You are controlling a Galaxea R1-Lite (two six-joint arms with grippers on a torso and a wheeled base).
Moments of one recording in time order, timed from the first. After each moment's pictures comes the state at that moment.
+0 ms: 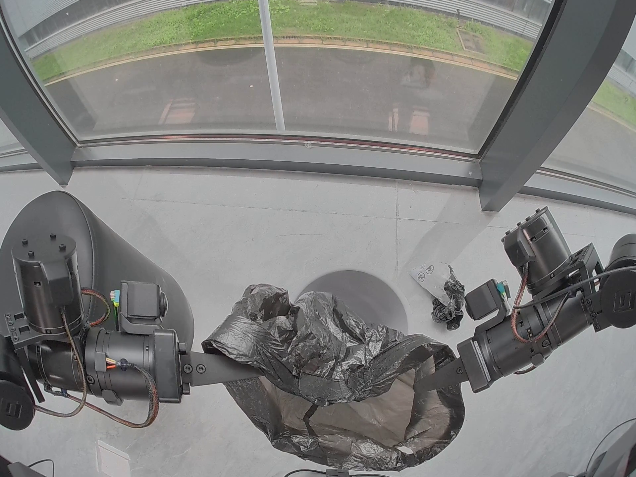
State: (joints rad) left arm -0.54 1.38 -0.52 -0.50 -0.72 -0.73; right arm 0.58 1.62 -0.91 0.22 0.55 0.29
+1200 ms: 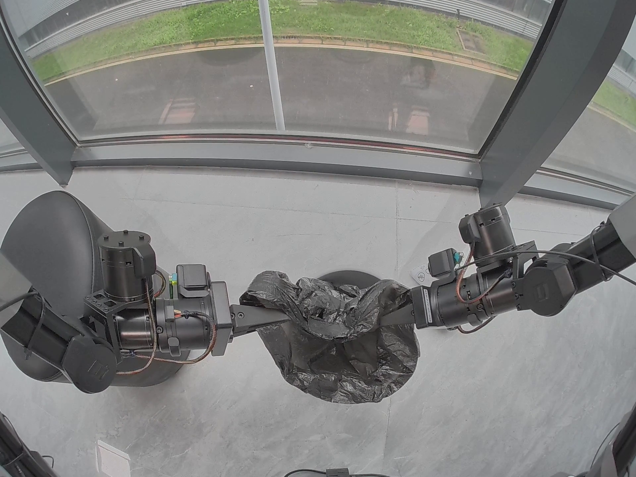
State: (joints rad) left arm -0.38 1.82 -0.61 -0.88 -0.81 -0.90; right arm 0.45 1.96 -1.01 -0.20 0.56 0.35
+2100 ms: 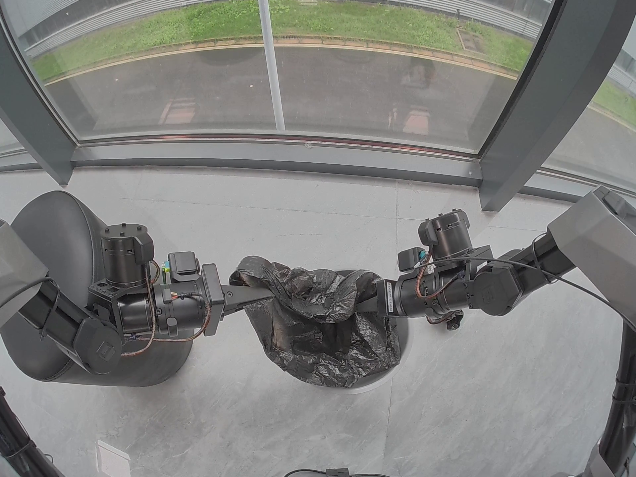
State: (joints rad) left arm -0.29 1.91 -0.68 -0.91 -0.79 -0.90; right arm 0.47 2.18 -1.21 -0.28 0.44 0.39
